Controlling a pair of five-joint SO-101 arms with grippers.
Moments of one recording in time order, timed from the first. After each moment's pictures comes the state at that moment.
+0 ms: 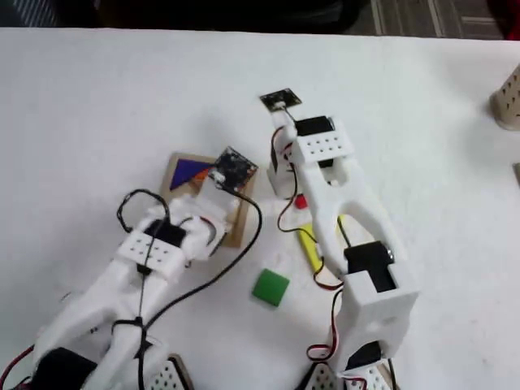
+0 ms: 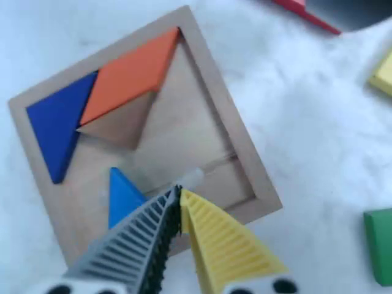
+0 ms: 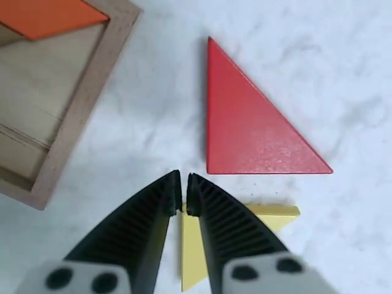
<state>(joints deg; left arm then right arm) 15.5 -25.1 61.6 35.4 -11.2 -17.4 17.0 -0.5 76.7 9.8</state>
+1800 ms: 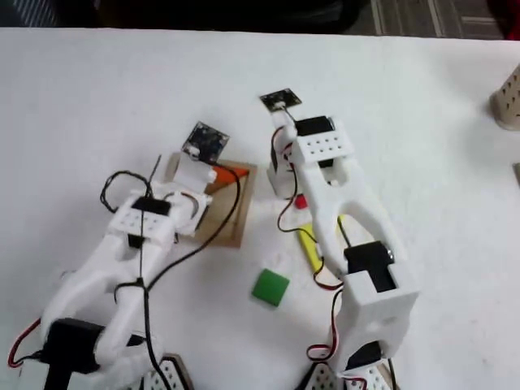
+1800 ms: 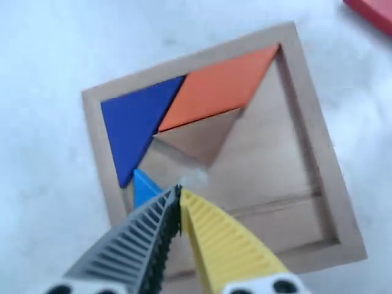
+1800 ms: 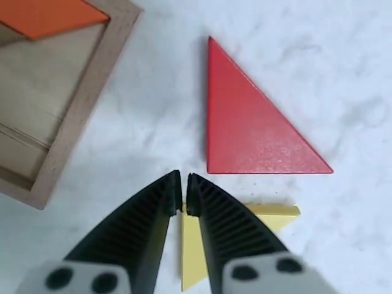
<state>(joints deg) 5.7 -14.5 53.3 31.8 -11.2 -17.4 17.0 -0.5 76.7 9.8</state>
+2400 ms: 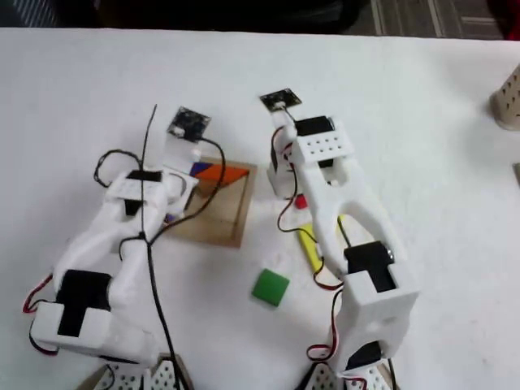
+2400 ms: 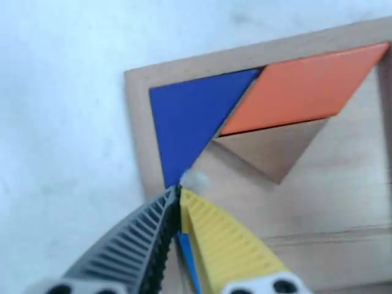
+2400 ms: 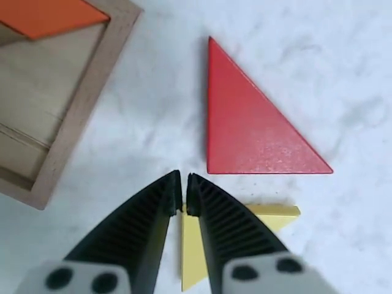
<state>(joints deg) -1.6 2.3 39.1 35.6 -11.2 -17.4 17.0 -0.5 76.7 9.8</state>
